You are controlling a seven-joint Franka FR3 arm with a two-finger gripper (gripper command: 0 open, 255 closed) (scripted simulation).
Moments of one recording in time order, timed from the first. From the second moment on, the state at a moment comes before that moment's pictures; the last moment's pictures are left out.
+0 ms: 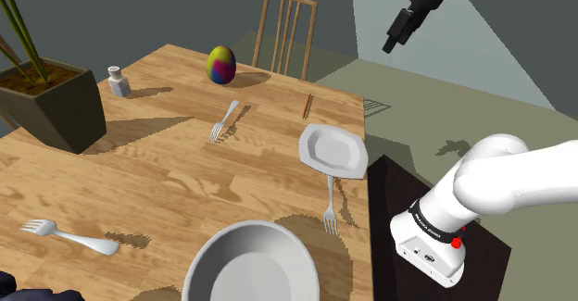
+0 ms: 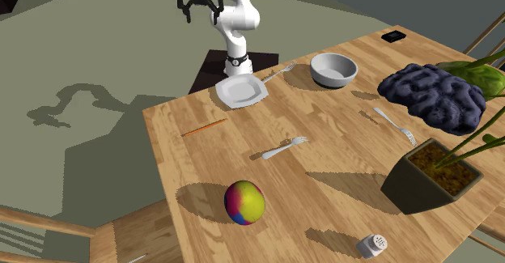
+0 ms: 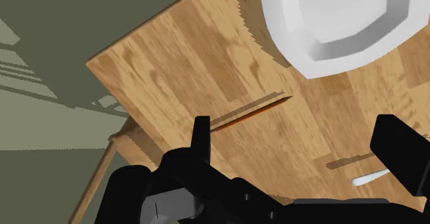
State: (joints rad) arm 0.00 -0.75 -0.07 -2.31 -0.09 1.70 -0.15
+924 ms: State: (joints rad) arm -0.01 -0.59 0.22 -2.39 0.02 1.92 0.37
